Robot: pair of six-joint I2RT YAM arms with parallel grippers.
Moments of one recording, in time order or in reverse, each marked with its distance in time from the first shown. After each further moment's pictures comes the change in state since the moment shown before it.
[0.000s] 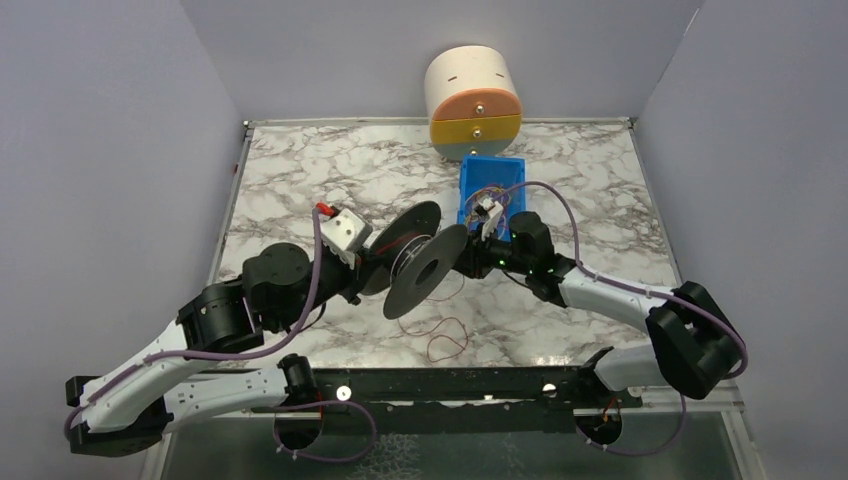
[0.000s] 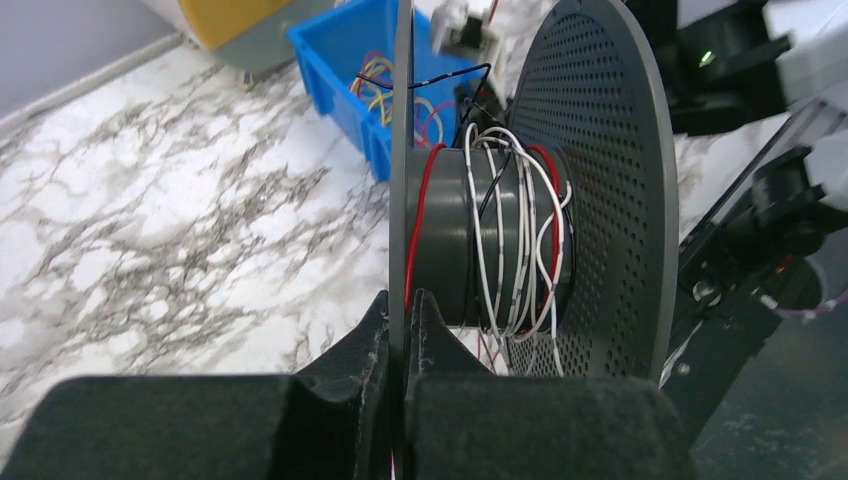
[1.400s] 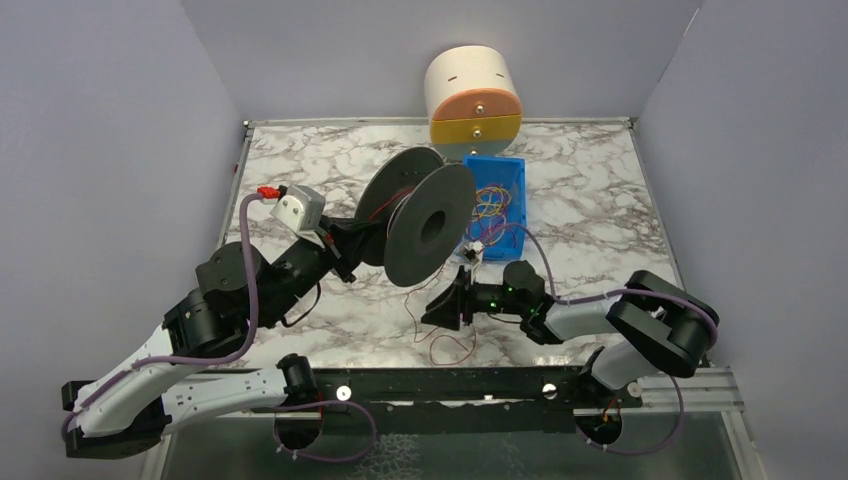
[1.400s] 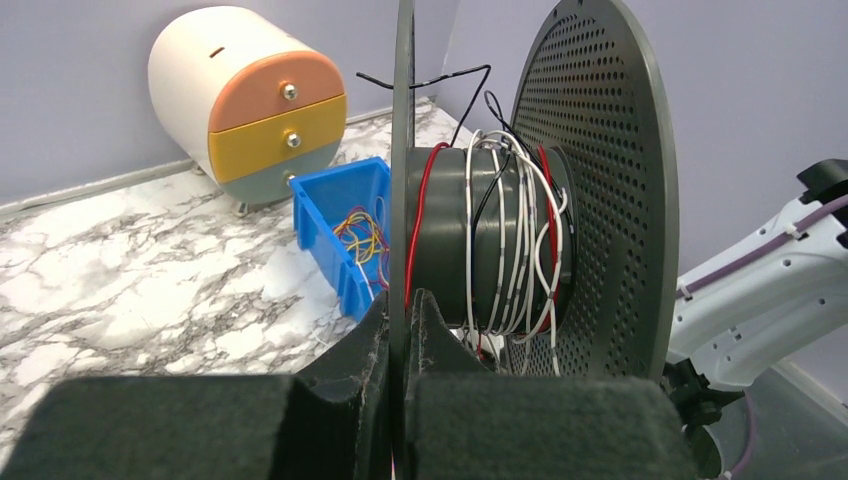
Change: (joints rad) left arm 0.000 -0.025 0.038 0.284 -0.061 -0.063; right arm 0.219 0.125 -0.287 0.663 -0.142 0.346
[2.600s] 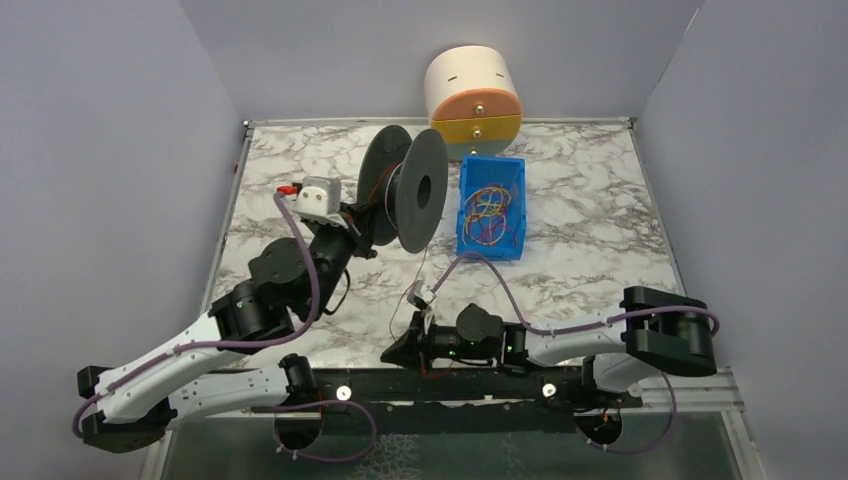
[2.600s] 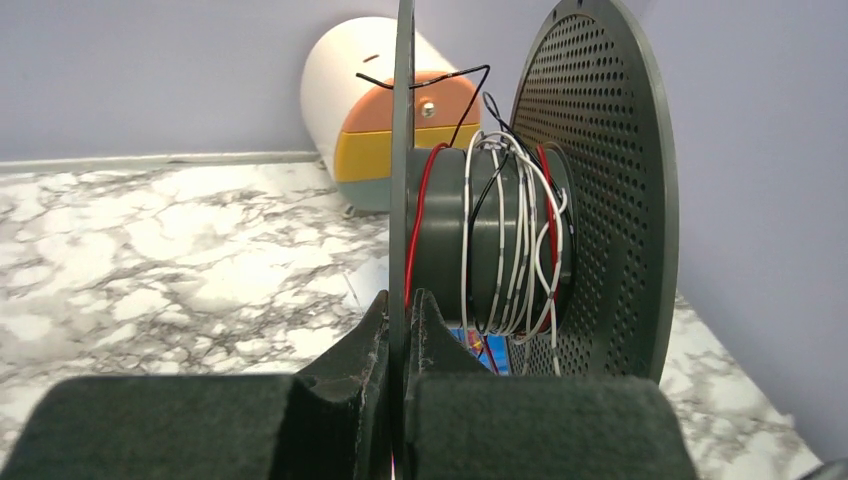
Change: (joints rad) left arm 0.000 0.063 -0.116 0.210 -0.327 -0.028; right arm 0.503 0.018 0.175 -0.160 0.463 -0.103
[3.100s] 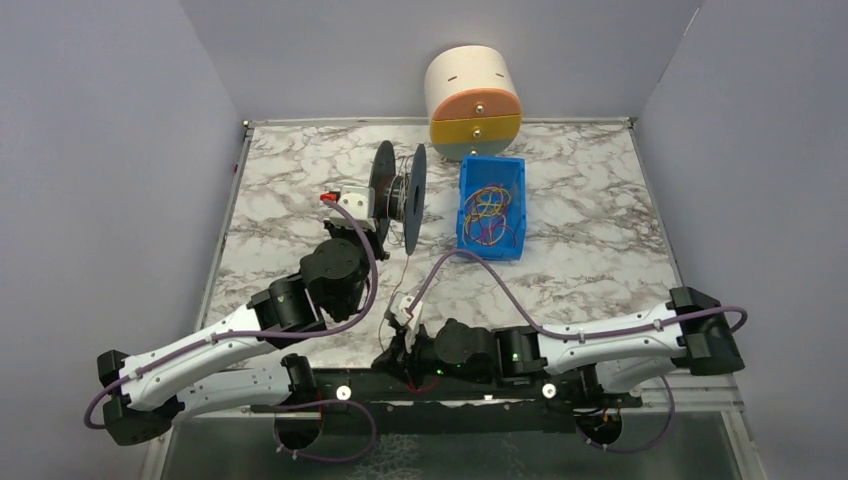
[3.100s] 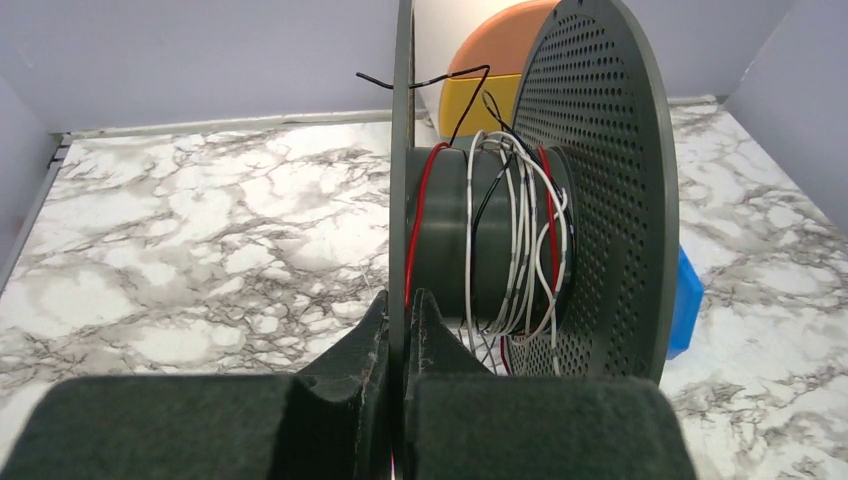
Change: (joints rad) left arm -0.001 0.101 -0.118 0.066 -0.211 0.072; right arm 0.213 -0.126 0.335 -0.622 0.313 -0.146
